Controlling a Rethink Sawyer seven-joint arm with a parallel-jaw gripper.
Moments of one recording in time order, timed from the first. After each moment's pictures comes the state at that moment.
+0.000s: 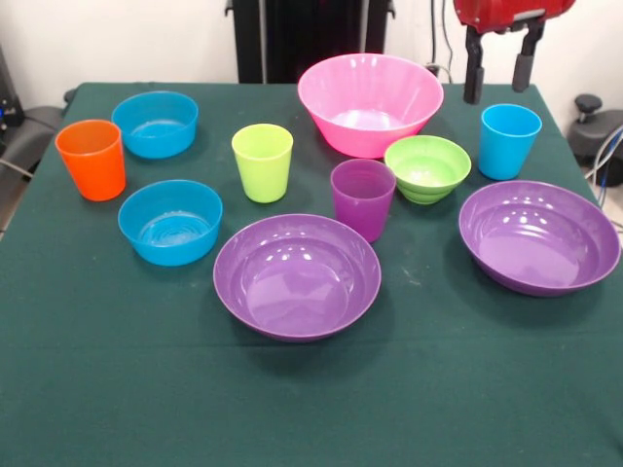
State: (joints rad) arm -0.32 -0.85 0.48 1.72 -0.42 0.68 1.68
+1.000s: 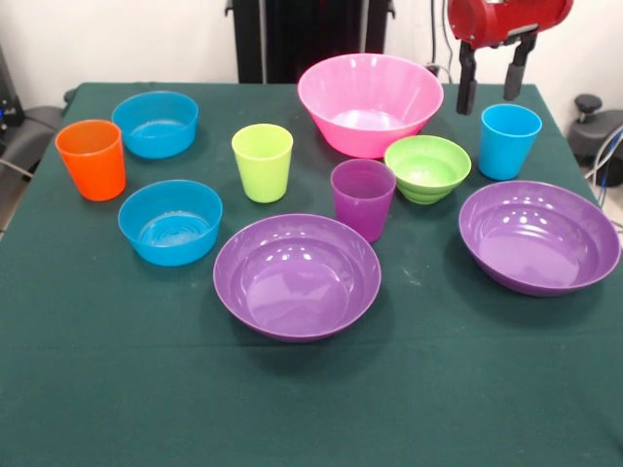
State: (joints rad) arm -0.37 -0.81 0.57 1.66 -0.50 0.81 1.68
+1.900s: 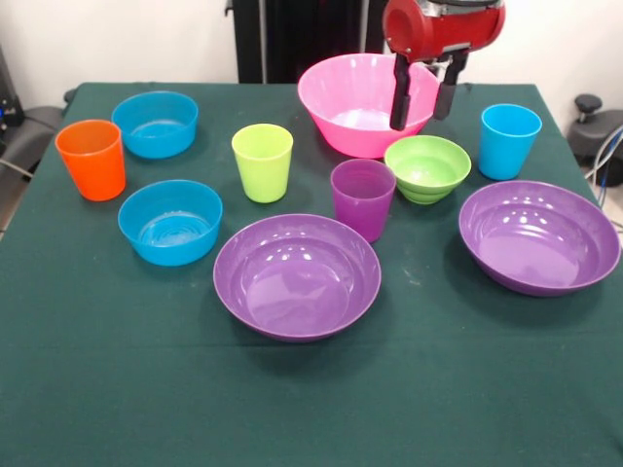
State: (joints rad) arm -0.43 -0.81 0.59 1.66 -0.66 0.81 1.65
